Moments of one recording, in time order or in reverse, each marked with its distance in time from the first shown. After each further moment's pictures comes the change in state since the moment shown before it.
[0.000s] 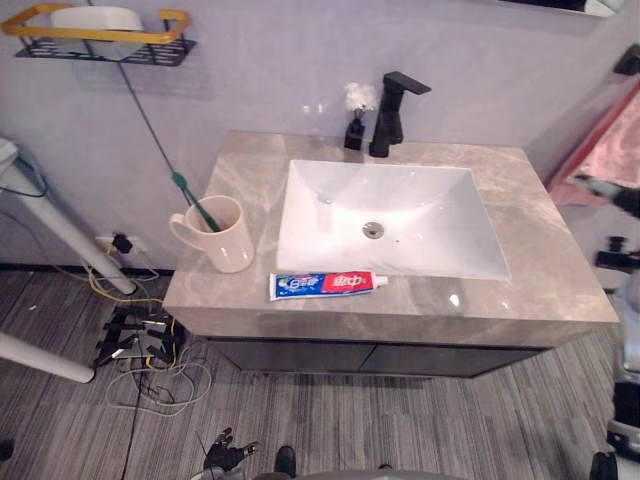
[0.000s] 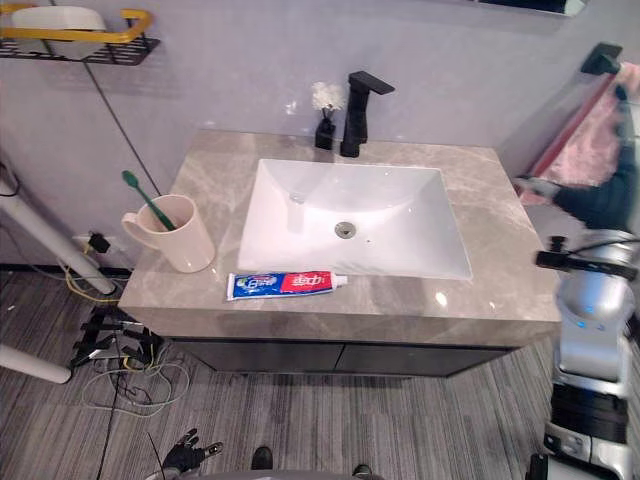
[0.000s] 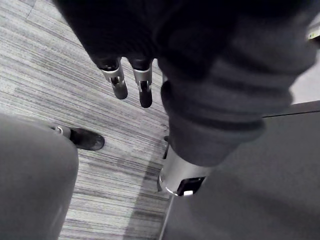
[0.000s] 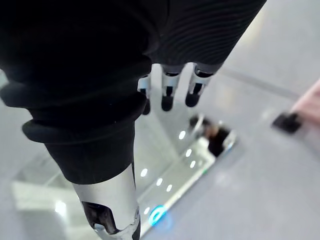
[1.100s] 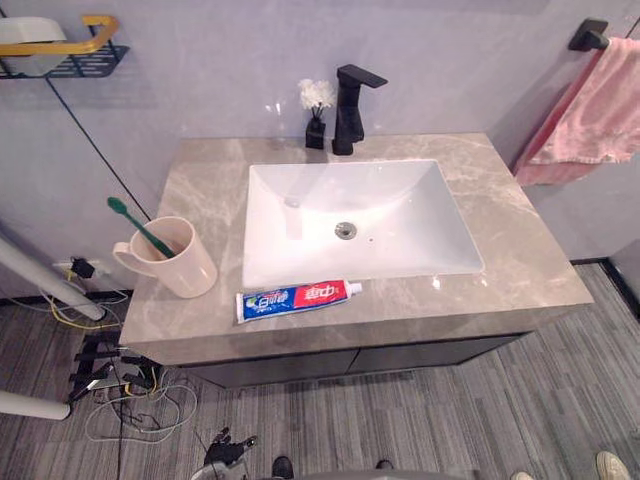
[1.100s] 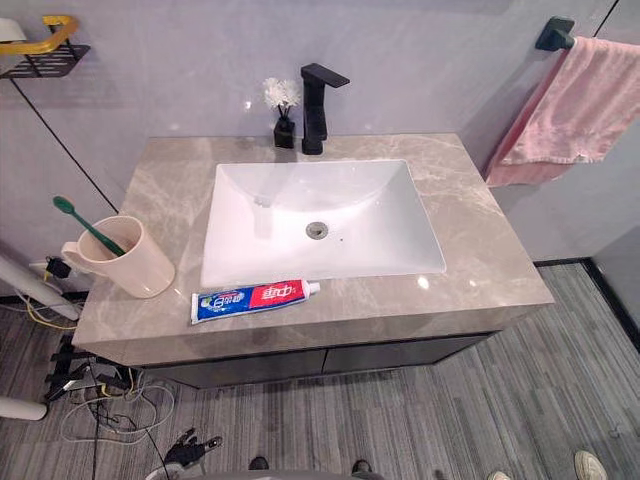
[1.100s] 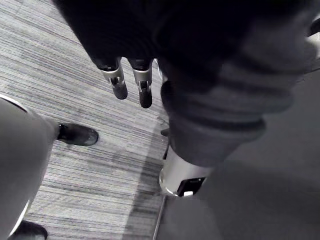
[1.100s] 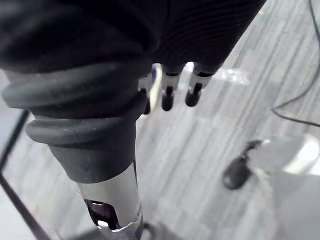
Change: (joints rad) left arm -0.057 -0.004 0.053 0.065 -0.043 0.005 0.063; right arm 0.381 0.508 -0.600 1.266 0.367 0.115 0.056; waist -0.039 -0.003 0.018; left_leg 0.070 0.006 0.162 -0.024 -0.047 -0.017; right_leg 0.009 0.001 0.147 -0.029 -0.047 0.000
